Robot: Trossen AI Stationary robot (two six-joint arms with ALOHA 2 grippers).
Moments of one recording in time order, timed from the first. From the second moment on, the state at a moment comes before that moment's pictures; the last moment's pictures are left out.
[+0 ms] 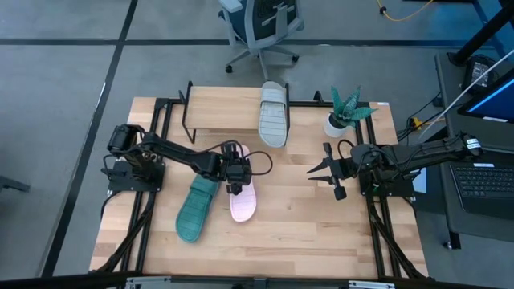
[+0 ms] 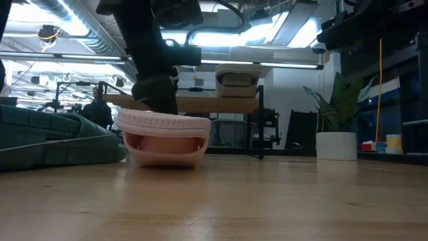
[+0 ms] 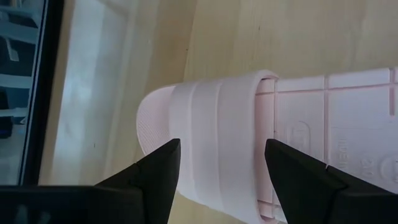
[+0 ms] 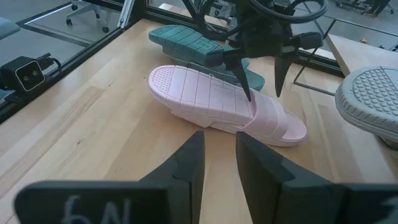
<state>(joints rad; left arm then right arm) -0.11 1.71 1.11 -0.63 -0.53 -0.15 0.14 0.74 0.48 -0.10 0.00 -0.21</state>
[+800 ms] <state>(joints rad) -0.08 1.76 1.11 -0.62 -0.53 -0.17 0.14 0.74 0.48 -0.11 0.00 -0.21</state>
